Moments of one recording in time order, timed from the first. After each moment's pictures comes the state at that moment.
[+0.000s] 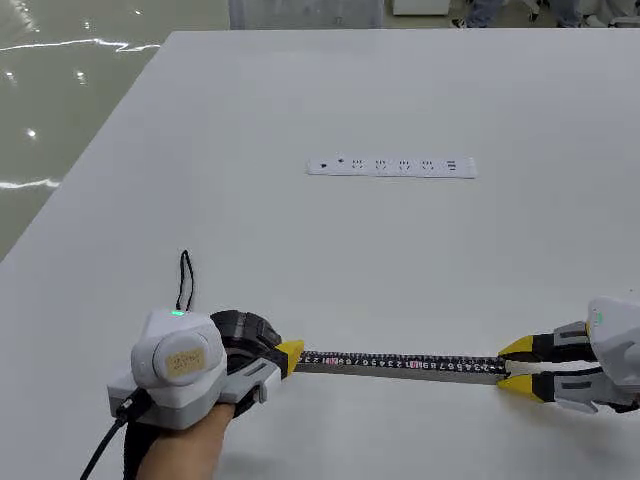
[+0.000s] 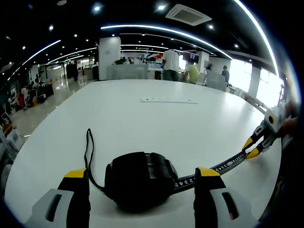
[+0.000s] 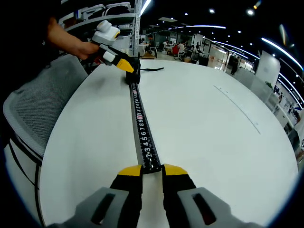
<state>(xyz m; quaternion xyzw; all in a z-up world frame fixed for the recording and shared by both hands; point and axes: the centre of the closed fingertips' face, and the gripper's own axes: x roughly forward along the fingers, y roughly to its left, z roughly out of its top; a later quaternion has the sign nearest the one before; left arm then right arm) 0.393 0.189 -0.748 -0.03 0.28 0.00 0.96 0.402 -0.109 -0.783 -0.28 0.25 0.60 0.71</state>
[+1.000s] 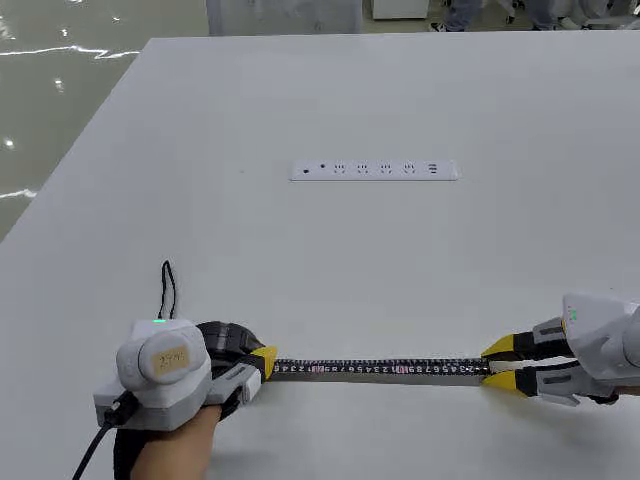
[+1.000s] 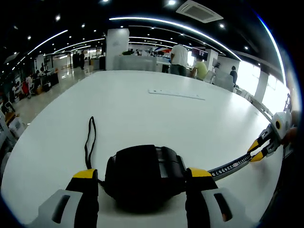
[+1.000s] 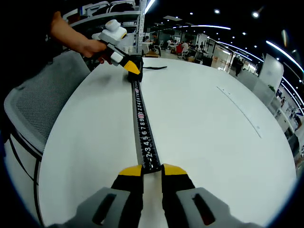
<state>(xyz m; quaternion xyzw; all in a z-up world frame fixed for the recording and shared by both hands) 0.396 0.196 -0.768 -0.06 0.32 0.03 0.95 0.408 -0.110 -0.785 -0.29 0.25 0.61 0.69</state>
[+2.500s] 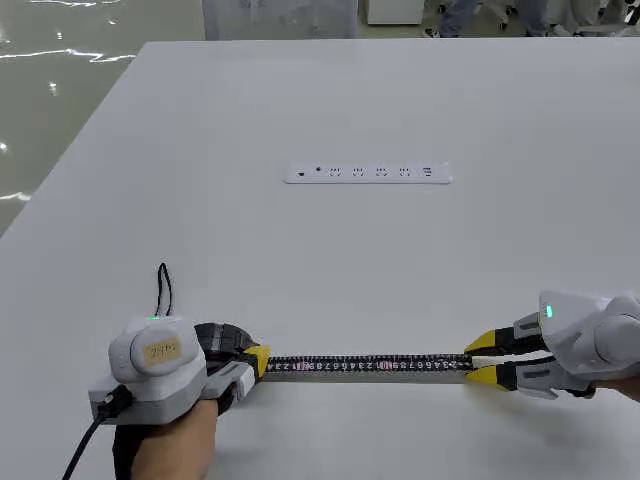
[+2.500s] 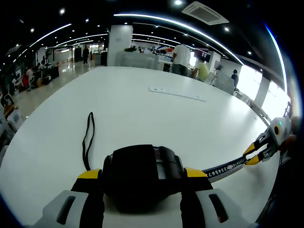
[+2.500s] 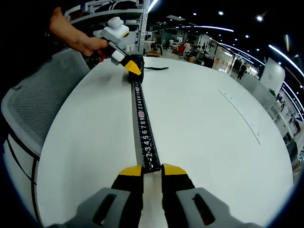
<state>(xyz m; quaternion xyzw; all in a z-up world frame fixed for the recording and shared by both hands) 0.396 0.194 -0.770 -0.08 0.33 0.03 0.94 0.413 -0.097 -0.784 -0.31 0.24 0.61 0.69</state>
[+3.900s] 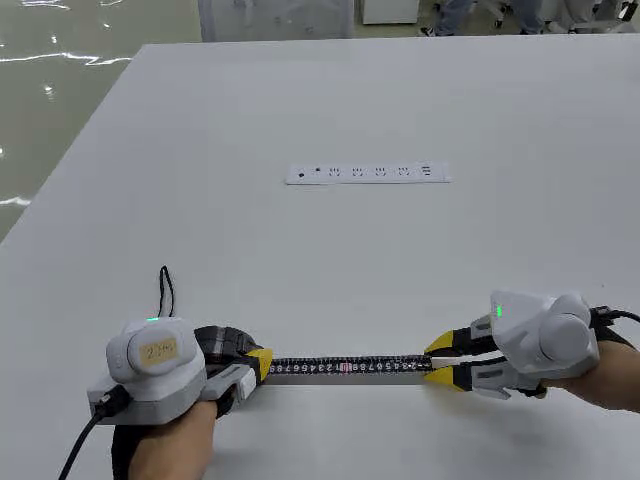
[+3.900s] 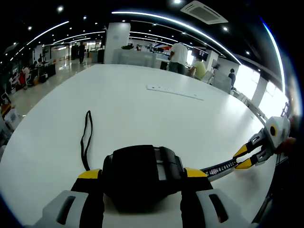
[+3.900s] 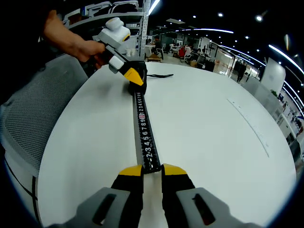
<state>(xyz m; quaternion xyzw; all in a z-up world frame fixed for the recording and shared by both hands) 0.394 0.193 -0.771 -0.09 0.34 0.01 0.94 0.403 -0.041 -0.786 -0.29 0.24 0.62 0.69</state>
